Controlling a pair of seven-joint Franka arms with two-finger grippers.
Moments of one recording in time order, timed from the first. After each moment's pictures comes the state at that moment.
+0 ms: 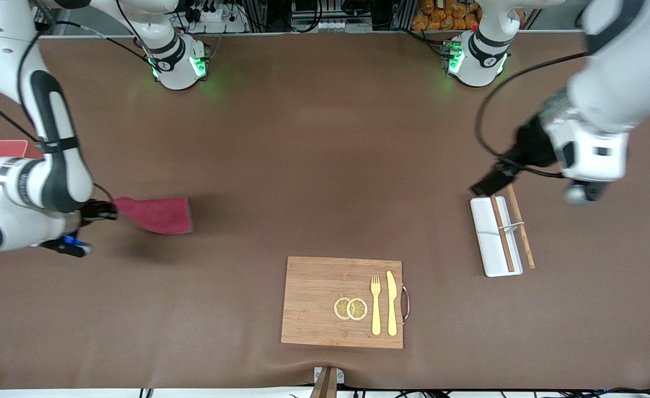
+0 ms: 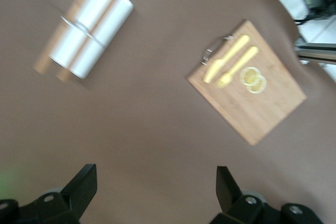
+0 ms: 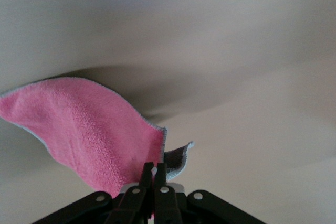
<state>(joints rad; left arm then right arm) 0.00 0.24 -0.25 -1.30 -0.13 1.57 -0.95 -0.15 0.54 -0.05 -1.64 -0.08 1.72 0.10</state>
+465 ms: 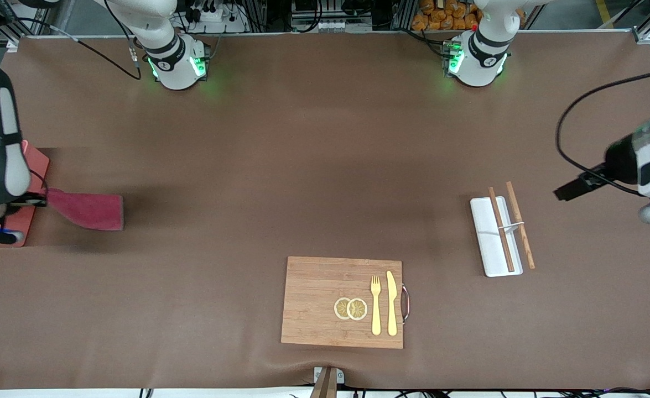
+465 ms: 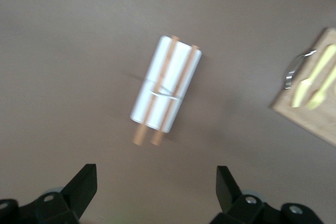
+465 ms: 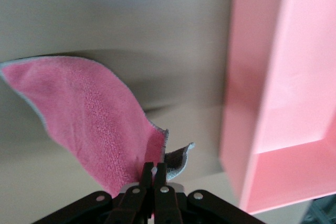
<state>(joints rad) 0.21 0.23 -0.25 -1.40 0.04 1.56 -0.46 -0.35 0.52 -0.05 -1.60 -0.30 1.75 -0.19</state>
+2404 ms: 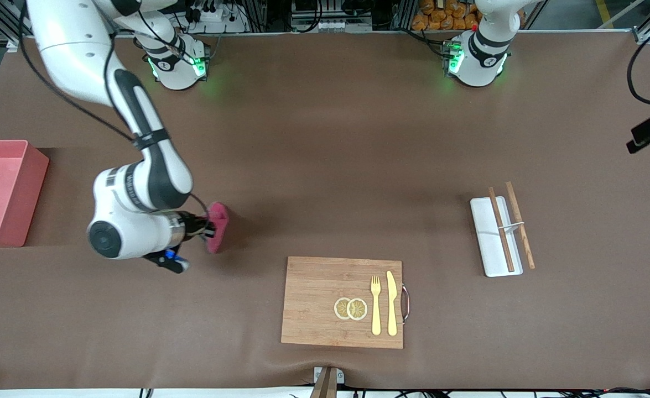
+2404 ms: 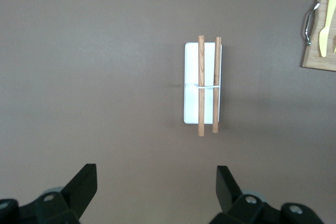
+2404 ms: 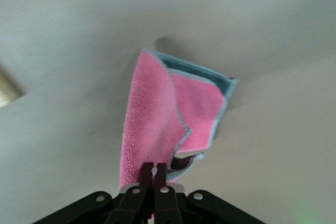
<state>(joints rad) 0.36 -0.01 -0.29 -1.52 0.04 1.54 -0.01 0.29 0.64 0.00 -1.46 0.31 1.81 0.59</state>
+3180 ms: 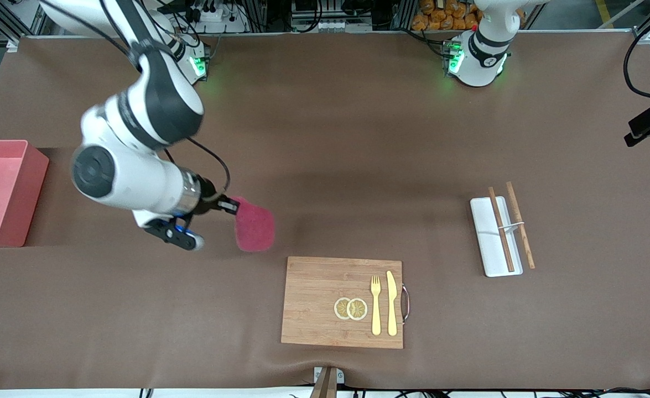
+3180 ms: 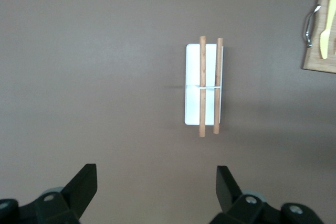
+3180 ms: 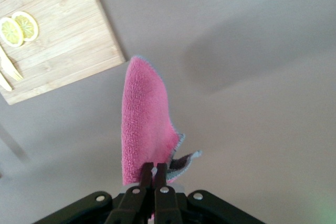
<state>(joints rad) 0.18 -0.03 -0.11 -1.55 0.04 1.57 -0.01 0.37 0.42 -0.03 -1.34 0.27 1.65 0.68</state>
